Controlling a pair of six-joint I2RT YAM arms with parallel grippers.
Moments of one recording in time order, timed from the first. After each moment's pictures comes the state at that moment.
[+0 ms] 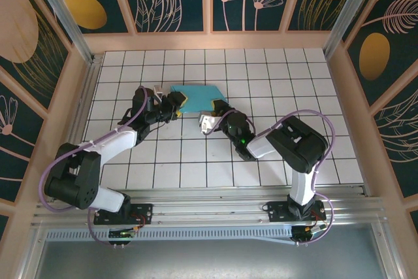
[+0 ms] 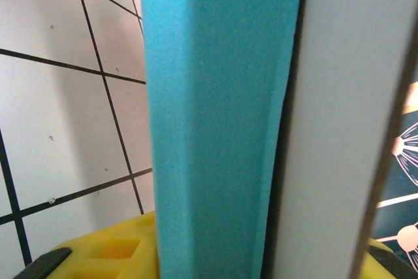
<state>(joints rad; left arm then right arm) -0.36 1.45 0.73 0.32 0.46 -1.36 0.77 1.86 0.66 1.09 0.21 -1.12</state>
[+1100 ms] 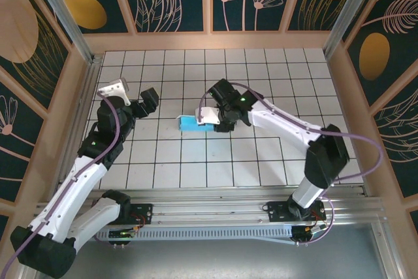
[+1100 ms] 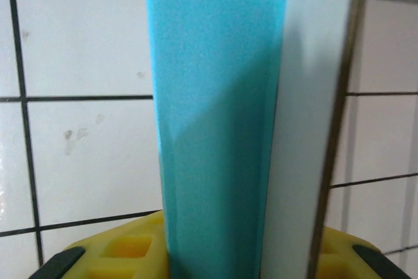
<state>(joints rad) -0.36 0.87 0.79 -0.23 -0.19 -0.52 0.79 1.68 1.39 -0.85 -0.03 -0.89</state>
